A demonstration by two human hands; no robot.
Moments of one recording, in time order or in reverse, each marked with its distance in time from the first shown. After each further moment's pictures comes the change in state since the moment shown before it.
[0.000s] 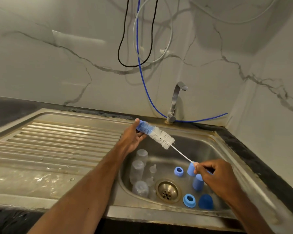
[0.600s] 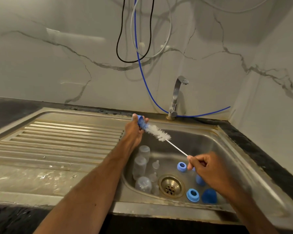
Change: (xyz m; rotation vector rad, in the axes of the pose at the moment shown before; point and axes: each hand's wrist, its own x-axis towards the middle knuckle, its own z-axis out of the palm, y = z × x) left_hand 0.009 -0.002 0.012 -0.101 0.174 0.089; right_hand -0.001 -0.026 0.014 0.125 -0.125 0.064
